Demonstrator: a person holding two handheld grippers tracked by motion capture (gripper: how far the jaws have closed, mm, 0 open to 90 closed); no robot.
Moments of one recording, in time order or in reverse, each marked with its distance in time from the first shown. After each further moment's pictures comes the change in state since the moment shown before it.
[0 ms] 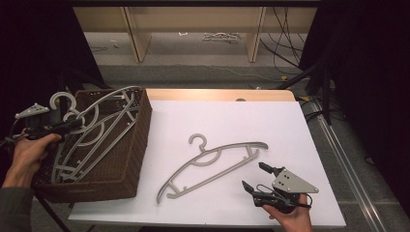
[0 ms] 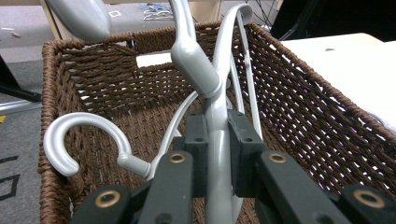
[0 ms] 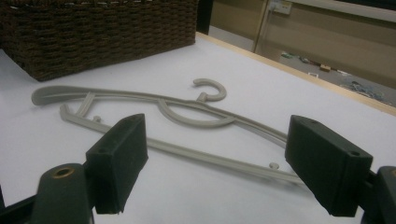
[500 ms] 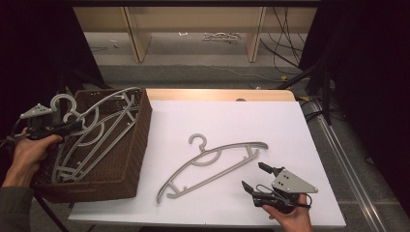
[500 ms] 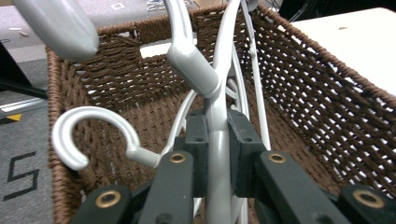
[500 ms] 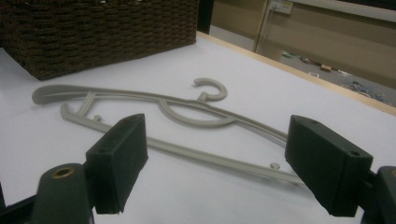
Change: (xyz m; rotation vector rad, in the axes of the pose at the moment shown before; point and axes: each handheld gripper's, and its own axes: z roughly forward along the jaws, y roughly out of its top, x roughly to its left) left arm 0.002 -0.001 0.003 0.054 0.025 0.062; right arm 0.000 0.000 0.000 0.005 0.003 -0.007
